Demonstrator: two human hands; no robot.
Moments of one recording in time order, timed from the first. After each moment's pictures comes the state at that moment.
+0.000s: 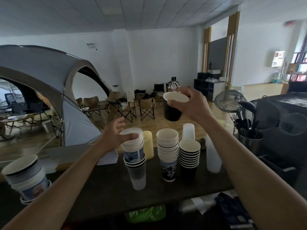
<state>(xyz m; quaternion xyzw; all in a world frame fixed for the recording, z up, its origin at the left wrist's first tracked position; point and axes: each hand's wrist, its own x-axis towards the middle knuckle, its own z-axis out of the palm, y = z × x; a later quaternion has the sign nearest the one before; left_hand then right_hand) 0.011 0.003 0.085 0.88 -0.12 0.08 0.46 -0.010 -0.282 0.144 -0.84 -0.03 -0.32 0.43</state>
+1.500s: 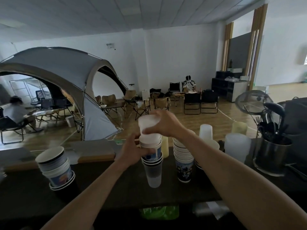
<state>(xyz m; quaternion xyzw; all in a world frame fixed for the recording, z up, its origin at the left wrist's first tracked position) 0.008 0.007 0.022 0.88 -0.10 0.11 0.45 0.015 -0.169 0.110 -0.91 -0.17 -0.14 0.35</state>
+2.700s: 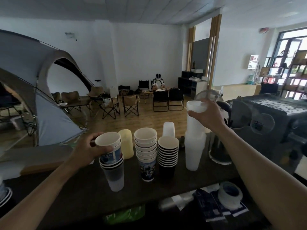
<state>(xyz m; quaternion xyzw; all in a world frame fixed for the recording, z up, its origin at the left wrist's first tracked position) 0.023 0.004 0.030 0.86 -0.14 0.08 0.47 0.001 -0.419 0.094 -0.88 0.12 -0.33 0.33</state>
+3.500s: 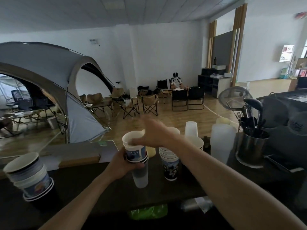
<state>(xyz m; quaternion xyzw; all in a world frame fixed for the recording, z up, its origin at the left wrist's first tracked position) 0.010 0.003 -0.018 0.88 -0.15 0.03 0.46 -0.010 -0.183 0.102 -0.95 -0.21 -0.09 0.22</state>
